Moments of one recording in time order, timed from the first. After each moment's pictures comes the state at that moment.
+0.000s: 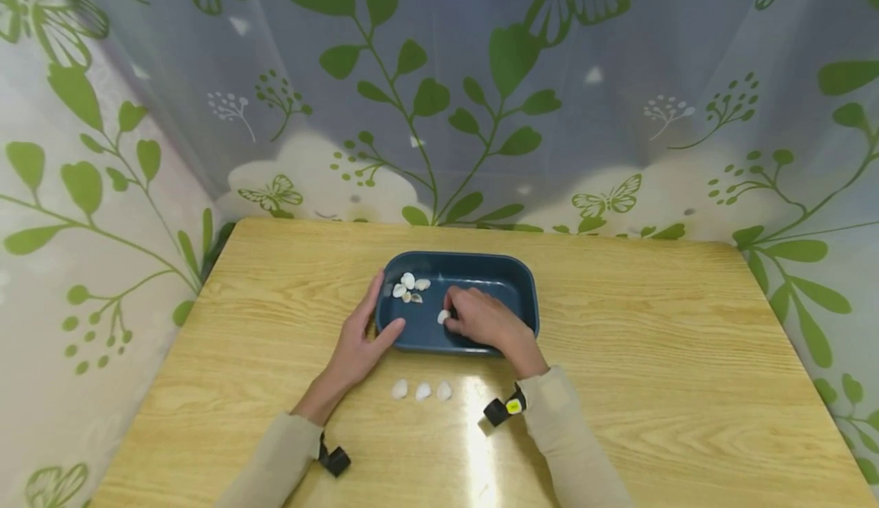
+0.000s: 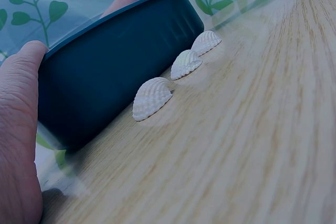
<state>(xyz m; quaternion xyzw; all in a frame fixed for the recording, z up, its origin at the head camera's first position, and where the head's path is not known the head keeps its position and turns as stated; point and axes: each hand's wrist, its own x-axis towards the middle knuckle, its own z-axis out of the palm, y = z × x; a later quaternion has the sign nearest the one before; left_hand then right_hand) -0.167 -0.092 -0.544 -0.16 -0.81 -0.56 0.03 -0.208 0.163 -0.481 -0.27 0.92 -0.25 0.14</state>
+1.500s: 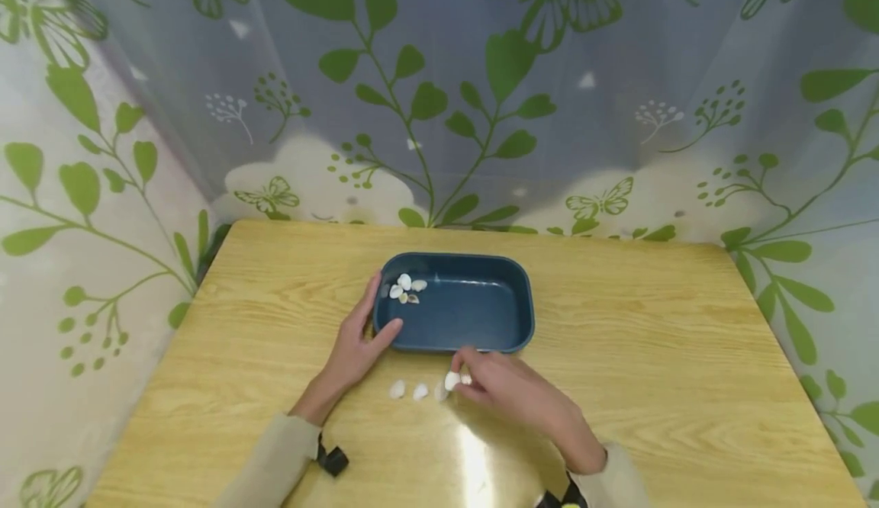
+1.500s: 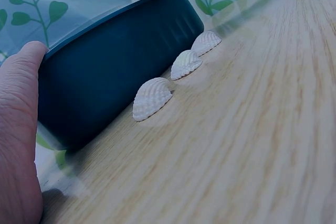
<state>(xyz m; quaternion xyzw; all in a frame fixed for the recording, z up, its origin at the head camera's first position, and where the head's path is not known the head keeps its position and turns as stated) -0.166 -0.091 -0.543 -0.16 -0.82 -0.55 0.03 -0.104 0.192 -0.452 -0.33 0.88 -0.30 0.12</state>
